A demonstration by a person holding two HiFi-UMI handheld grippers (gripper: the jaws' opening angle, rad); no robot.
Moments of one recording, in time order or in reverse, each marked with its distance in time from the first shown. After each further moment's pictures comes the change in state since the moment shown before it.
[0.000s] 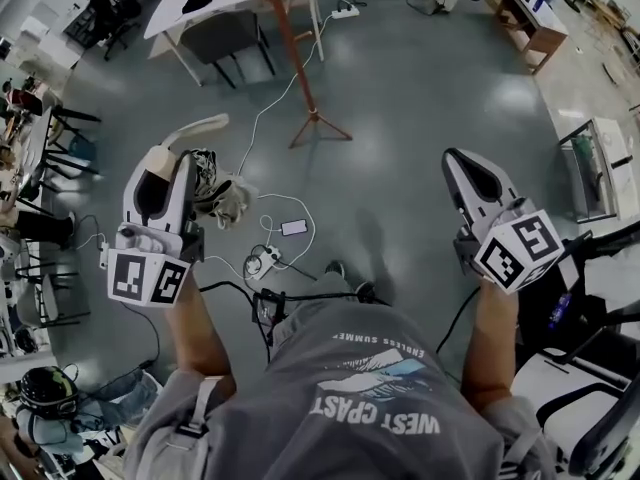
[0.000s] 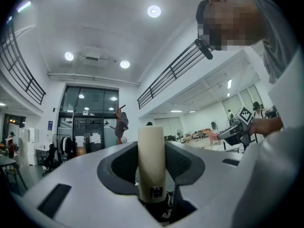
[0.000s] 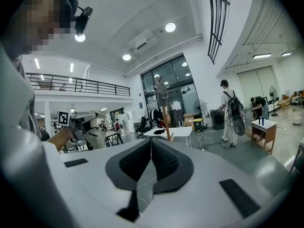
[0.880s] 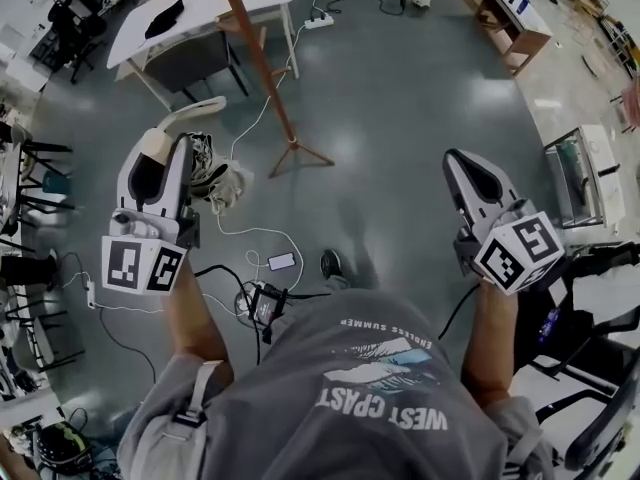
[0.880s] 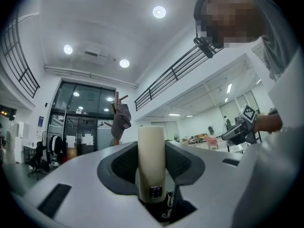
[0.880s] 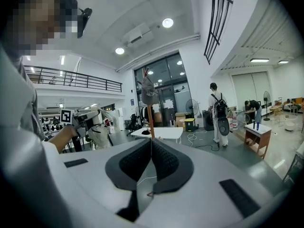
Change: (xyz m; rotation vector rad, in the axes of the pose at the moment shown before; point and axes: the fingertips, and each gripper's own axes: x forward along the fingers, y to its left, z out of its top) left arm 0.187 0.089 -0.040 -0.030 -0.055 -0.074; right arm 0.127 -0.096 0.038 -0.017 0.034 -0.108
